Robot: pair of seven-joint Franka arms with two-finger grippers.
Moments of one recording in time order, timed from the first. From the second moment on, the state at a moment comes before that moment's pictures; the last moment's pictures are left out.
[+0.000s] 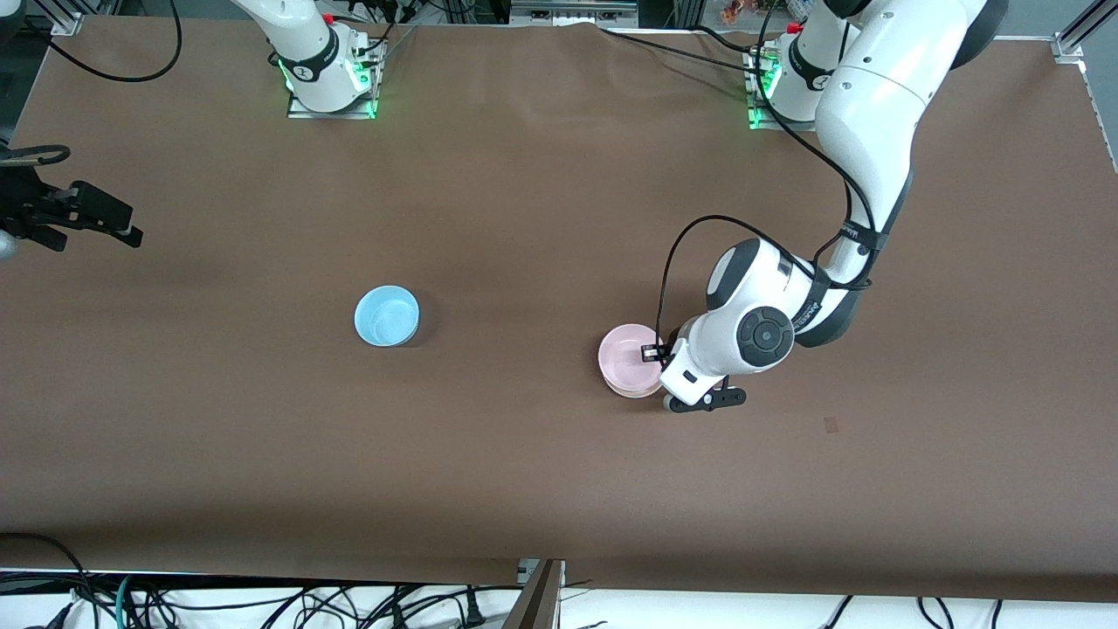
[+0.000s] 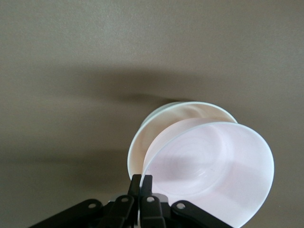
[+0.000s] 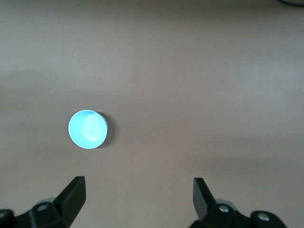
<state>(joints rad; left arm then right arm) -0.20 0.81 -0.29 -1.39 -0.06 2.07 -0.54 0.09 0.09 -0.12 -1.51 0.06 1.63 -0.09</state>
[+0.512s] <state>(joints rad) -0.20 0.81 -0.29 -1.38 -0.06 2.07 -0.54 0.21 0.15 -0.12 -1.51 0.06 1.65 -0.09</state>
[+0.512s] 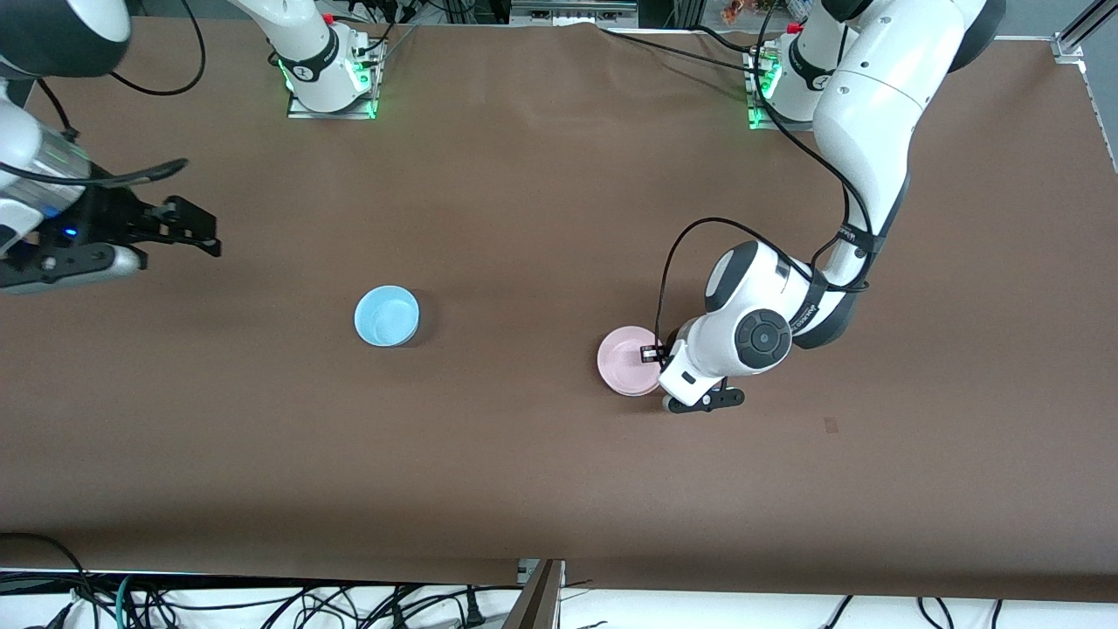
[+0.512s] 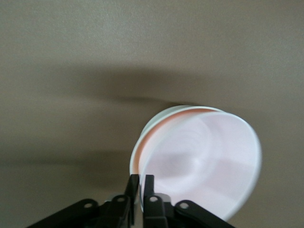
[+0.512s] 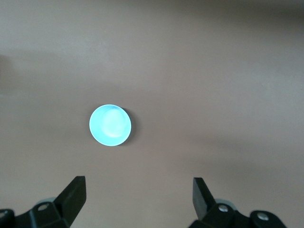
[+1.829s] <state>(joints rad) 0.03 0.46 -0.23 -1.34 0.08 1.64 -0.25 0.21 0.16 -0.13 -1.51 0.05 1.63 -0.08</state>
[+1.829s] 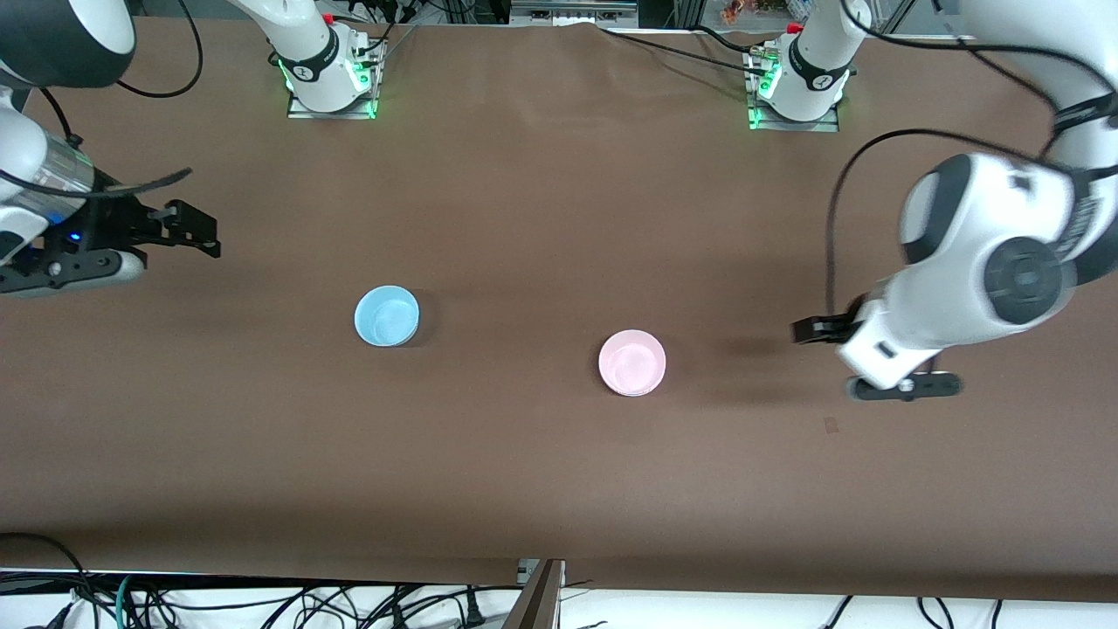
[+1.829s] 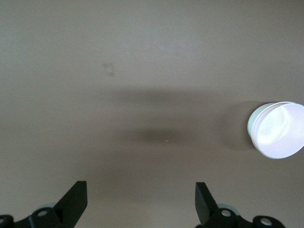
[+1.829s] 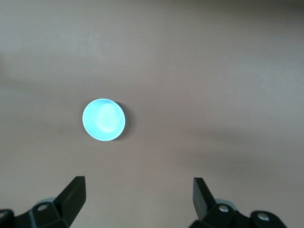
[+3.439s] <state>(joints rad) 0.04 0.05 -0.09 -1.65 0.07 1.71 0.07 0.32 0.48 -0.10 -1.95 0.14 2.37 -0.01</state>
